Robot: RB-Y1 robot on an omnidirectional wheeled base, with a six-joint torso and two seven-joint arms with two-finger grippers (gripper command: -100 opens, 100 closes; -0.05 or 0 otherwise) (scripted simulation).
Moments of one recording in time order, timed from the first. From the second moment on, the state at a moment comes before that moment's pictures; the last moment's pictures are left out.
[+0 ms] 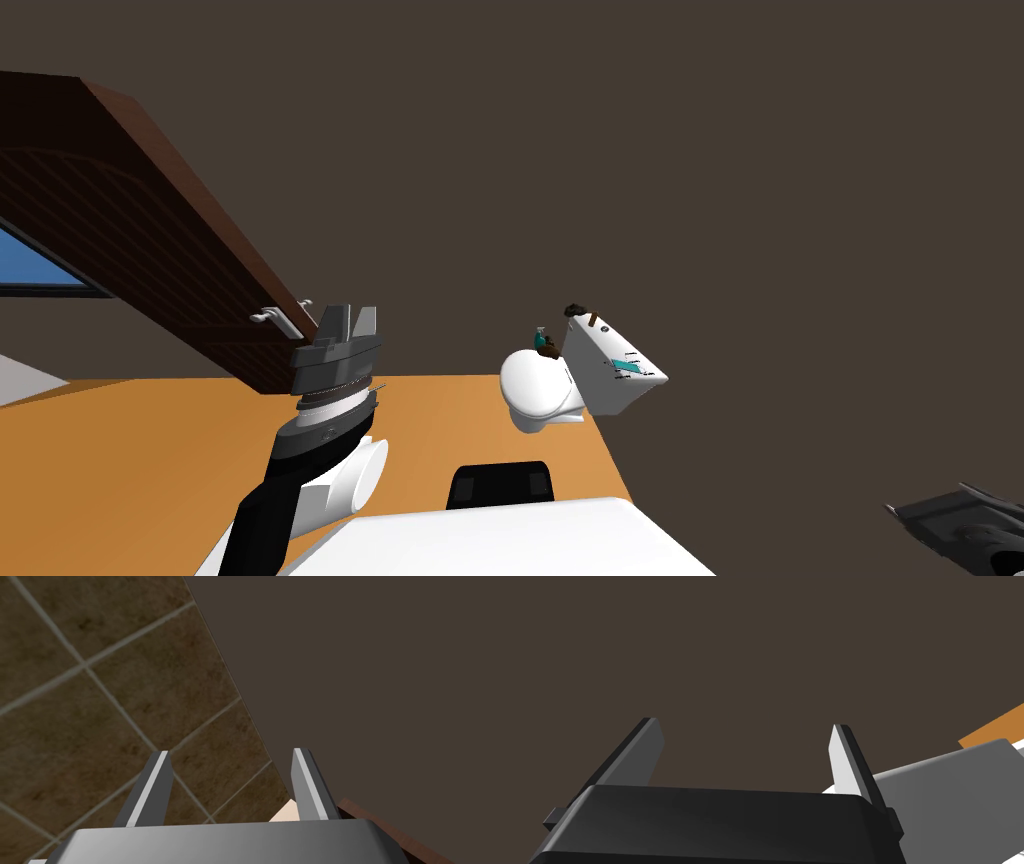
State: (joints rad) left arm 0.50 0.00 0.06 -2.39 -0.01 -0.62 -0.15; right arm 1.55 -1.69 -0.24 -1.66 0.48 0.76 0.09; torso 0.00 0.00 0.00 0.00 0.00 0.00
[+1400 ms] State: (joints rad) left arm 0.50 0.00 0.06 -2.39 -0.01 -0.62 -0.15; right arm 1.73 -2.04 -0.33 -1.57 0.54 1.01 0.12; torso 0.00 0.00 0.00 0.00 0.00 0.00
